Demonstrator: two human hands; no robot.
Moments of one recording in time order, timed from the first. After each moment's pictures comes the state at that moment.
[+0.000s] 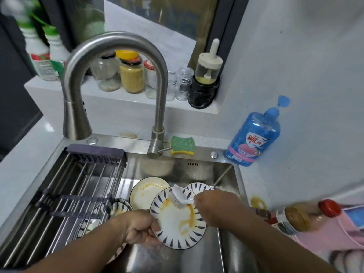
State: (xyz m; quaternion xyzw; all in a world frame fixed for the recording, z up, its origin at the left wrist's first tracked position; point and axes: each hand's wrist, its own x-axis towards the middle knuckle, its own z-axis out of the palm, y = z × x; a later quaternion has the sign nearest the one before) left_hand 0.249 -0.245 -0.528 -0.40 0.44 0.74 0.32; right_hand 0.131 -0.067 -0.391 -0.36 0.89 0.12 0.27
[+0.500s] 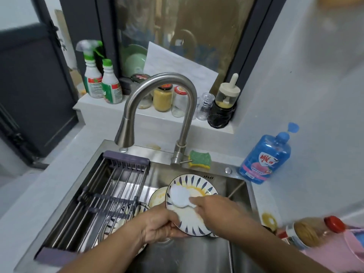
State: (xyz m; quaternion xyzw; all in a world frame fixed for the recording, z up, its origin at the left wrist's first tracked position) left_hand 0.282 -0.241 -0.435 -0.27 0.35 0.88 0.16; right_hand 0.184 -0.098 -0.329 -0.38 0.88 0.05 0.26
